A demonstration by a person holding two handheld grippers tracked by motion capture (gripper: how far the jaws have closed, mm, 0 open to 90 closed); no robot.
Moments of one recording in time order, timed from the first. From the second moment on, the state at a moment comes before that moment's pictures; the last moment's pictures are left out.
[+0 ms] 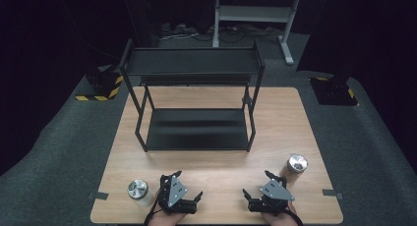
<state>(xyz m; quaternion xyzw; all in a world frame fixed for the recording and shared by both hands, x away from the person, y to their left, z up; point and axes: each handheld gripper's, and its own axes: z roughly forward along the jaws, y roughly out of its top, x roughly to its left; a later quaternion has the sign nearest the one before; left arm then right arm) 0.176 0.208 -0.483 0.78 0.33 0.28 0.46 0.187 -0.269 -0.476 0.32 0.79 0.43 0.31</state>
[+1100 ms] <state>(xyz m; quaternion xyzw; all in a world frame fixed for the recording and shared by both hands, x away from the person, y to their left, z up) 0.136 0.246 -0.444 0.72 0.32 0.30 0.54 0.189 -0.270 -0.475 0.32 0.79 0.43 0.30</state>
